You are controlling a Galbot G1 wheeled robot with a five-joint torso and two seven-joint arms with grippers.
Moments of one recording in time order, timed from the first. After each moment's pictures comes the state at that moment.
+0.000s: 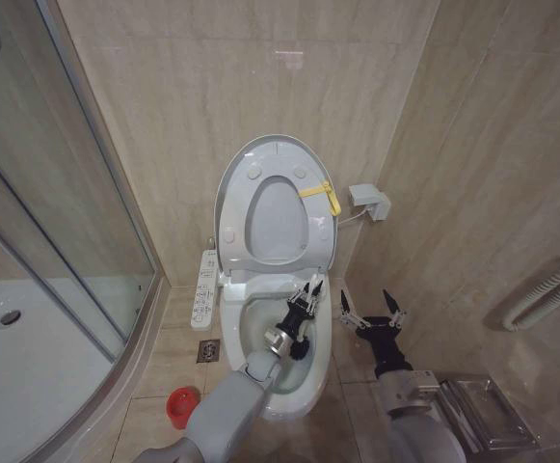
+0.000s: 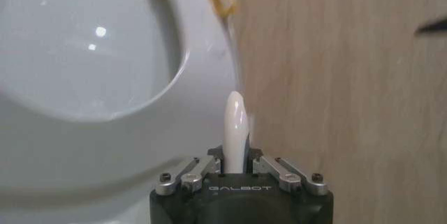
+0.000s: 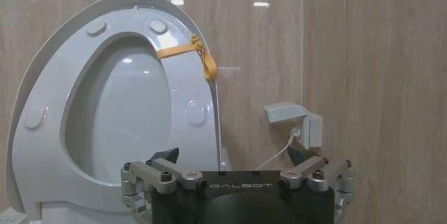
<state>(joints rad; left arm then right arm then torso) 0.61 -1.55 0.28 -0.84 -0.40 -0.76 0.14 -1.51 1.39 0.49 2.14 0.14 0.03 0.14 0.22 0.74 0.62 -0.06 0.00</state>
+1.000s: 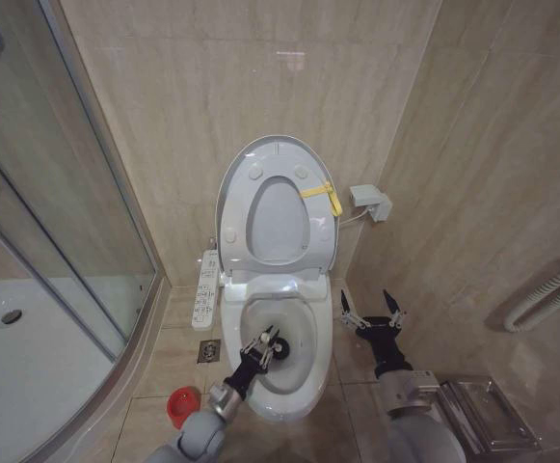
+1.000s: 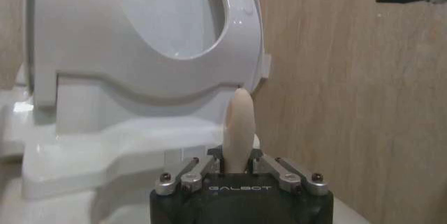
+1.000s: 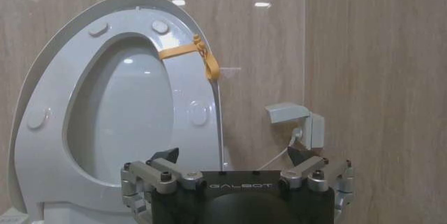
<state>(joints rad) 1.04 -1.16 0.18 -1.38 -0.38 -0.50 0.08 -1.51 1.39 0.49 2.14 0.14 0.03 0.14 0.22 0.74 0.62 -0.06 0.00</state>
